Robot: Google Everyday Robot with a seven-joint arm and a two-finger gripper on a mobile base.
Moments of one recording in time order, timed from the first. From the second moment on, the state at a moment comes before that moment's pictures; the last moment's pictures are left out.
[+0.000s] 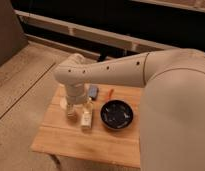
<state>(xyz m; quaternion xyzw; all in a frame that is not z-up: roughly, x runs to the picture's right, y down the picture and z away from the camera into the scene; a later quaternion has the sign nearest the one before) -0.110 0.104 0.703 -0.26 0.23 0.64 0.68</state>
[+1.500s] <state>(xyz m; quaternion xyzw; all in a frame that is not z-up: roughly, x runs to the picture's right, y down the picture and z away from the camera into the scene) -0.127 0.015 0.747 -0.21 0.16 0.67 0.69</state>
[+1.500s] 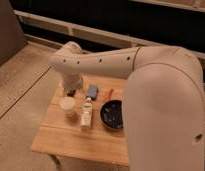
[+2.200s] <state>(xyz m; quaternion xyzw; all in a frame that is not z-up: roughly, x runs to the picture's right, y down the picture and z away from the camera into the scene) -0.013 0.020 0.765 -0.05 0.23 0.73 0.65</state>
